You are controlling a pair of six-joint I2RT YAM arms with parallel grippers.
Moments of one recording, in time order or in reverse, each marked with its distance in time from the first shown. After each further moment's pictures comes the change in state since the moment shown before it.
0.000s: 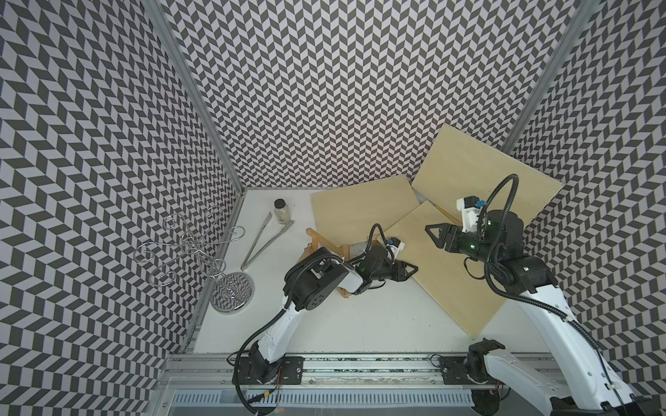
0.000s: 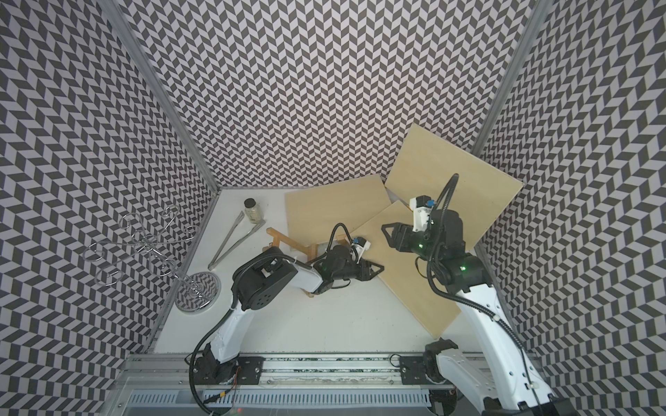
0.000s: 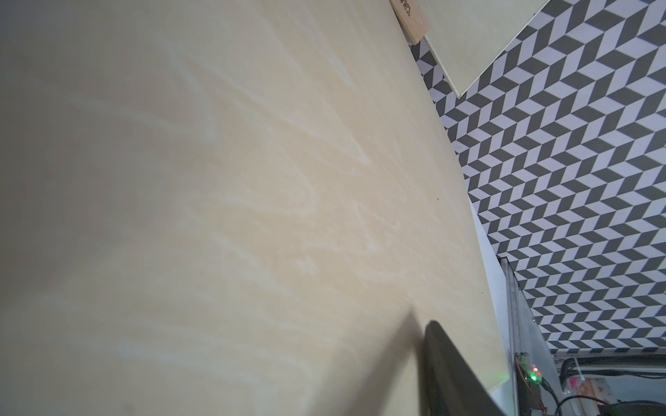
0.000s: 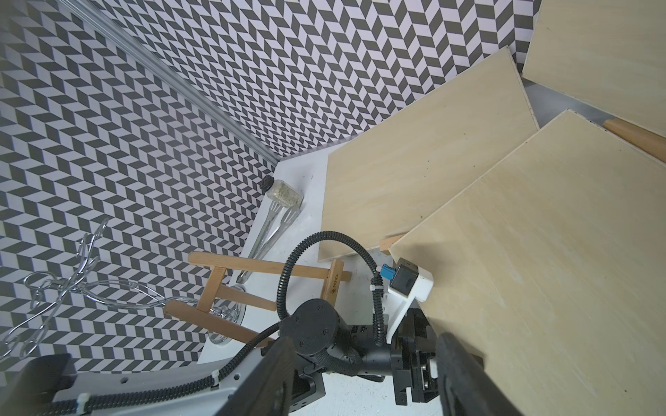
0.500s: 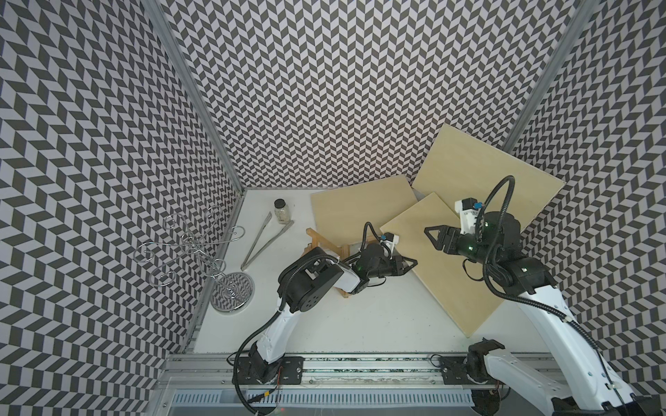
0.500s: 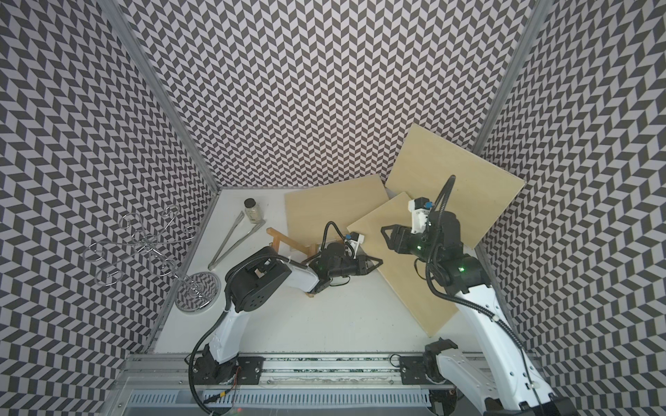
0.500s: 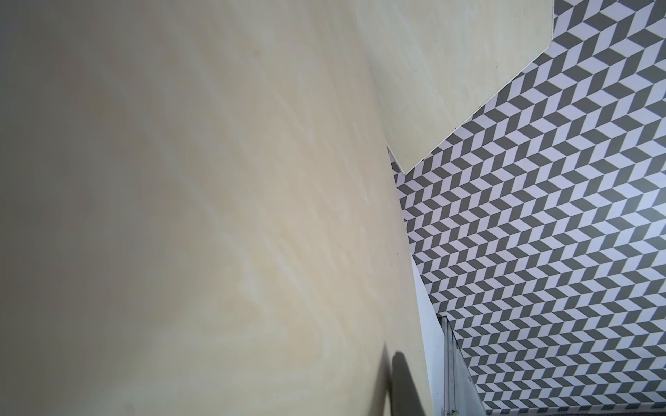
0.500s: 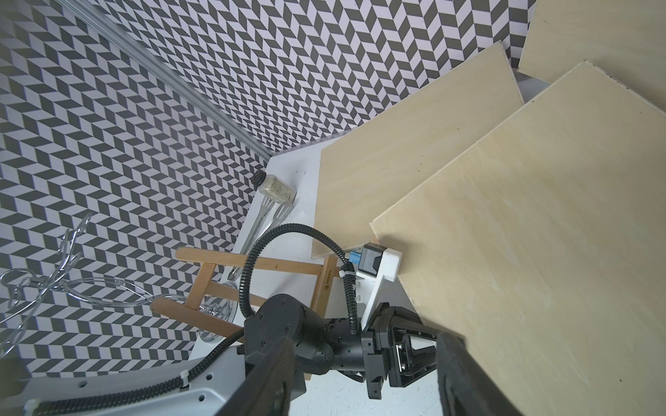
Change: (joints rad) left arm 0.019 -0.093 -0.063 0.062 0.013 -0.153; right arm 0.031 -0.005 -0.013 -0.007 0.041 -0.007
